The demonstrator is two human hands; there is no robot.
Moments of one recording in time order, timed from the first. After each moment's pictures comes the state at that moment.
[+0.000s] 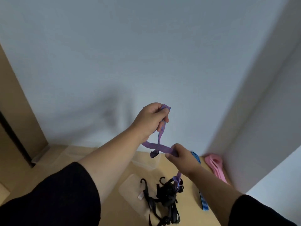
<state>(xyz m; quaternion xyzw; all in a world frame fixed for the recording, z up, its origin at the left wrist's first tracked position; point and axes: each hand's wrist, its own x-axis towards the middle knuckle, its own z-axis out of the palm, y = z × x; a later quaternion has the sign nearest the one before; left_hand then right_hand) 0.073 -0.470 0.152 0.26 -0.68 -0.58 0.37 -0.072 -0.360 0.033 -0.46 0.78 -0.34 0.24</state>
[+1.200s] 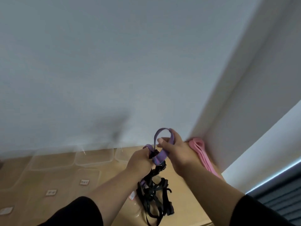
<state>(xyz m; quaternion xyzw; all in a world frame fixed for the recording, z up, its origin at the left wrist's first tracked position) 0.065 -0.485 -0.030 0.31 -0.83 -0.44 0.12 -0.040 -0.380 0.041 -0.23 0.66 -0.62 0.36</state>
